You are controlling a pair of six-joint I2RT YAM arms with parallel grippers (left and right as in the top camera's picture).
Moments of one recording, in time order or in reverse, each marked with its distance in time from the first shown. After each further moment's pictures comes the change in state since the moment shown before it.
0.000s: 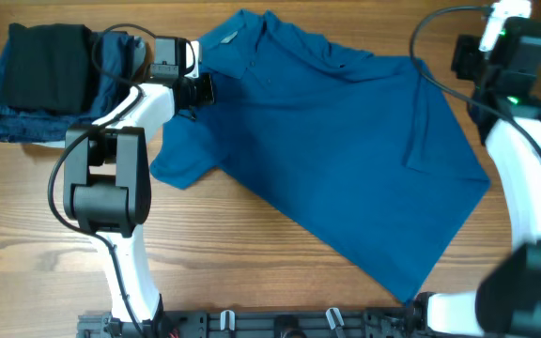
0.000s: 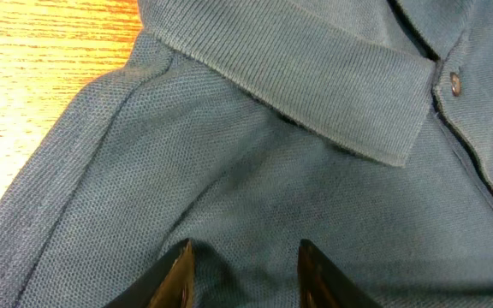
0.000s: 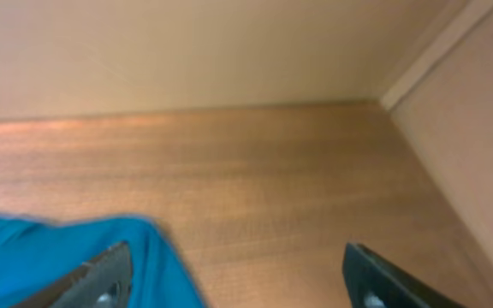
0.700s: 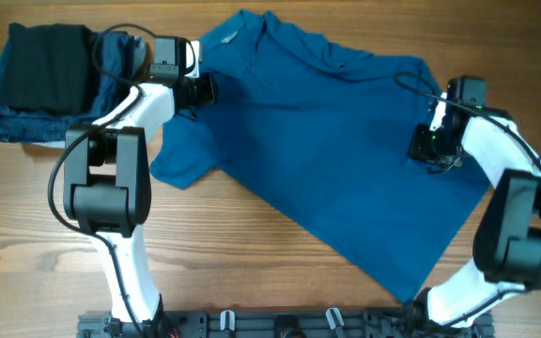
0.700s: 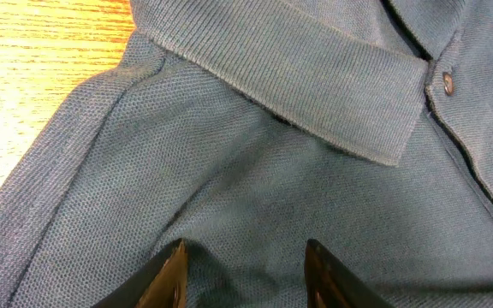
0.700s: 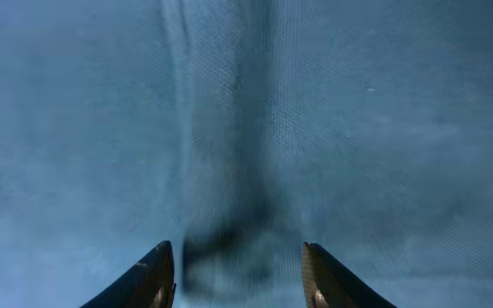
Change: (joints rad) left arm 0.000 0.000 0.002 -0.002 0.008 0.000; right arm -0.001 0.301 -0.134 -0.444 -0.240 0.251
